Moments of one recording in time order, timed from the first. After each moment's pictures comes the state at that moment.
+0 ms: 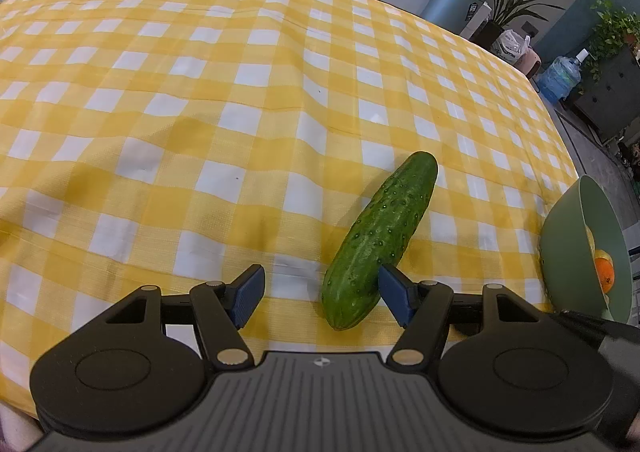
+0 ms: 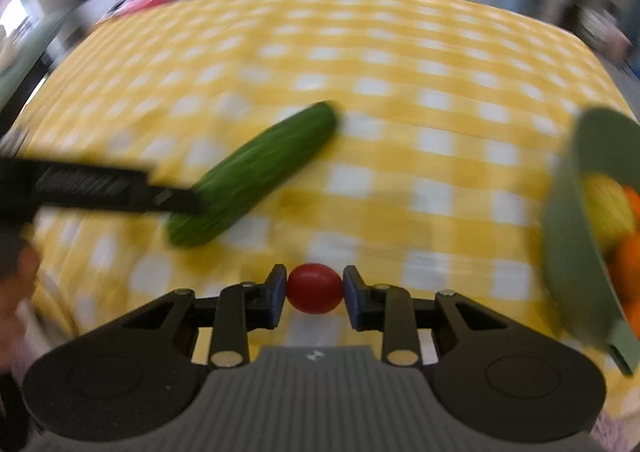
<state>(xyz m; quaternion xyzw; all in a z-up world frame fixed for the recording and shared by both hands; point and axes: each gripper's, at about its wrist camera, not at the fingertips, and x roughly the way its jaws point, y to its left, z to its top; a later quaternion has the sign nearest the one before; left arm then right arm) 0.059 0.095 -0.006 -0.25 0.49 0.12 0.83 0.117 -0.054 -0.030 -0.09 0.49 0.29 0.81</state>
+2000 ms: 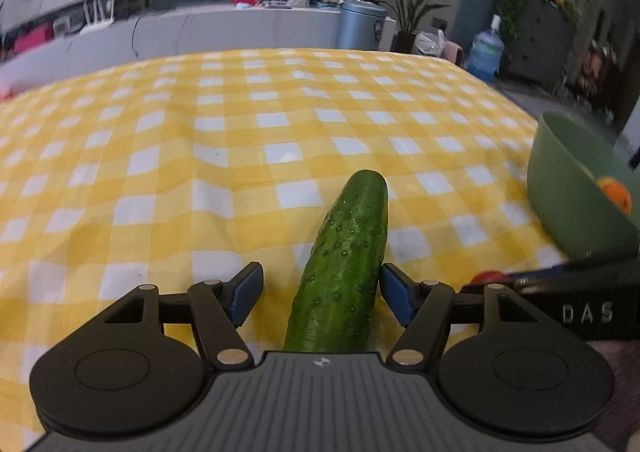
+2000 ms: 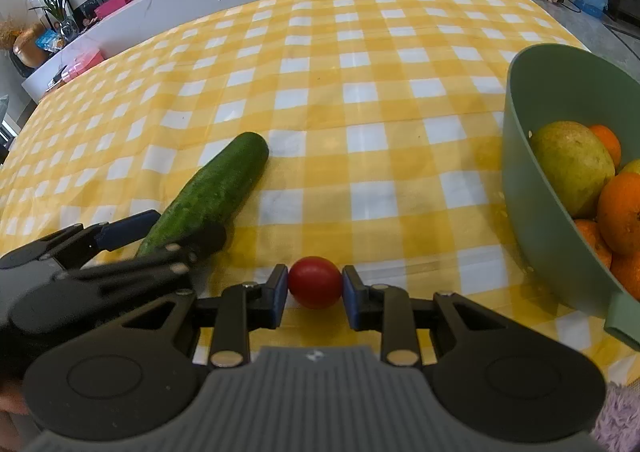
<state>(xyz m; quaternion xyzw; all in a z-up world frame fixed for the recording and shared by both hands) 0.085 0.041 -0.038 -0.07 0.39 0.04 0.92 0.143 -0.071 -0.043 -0.01 0.51 0.23 0.83</state>
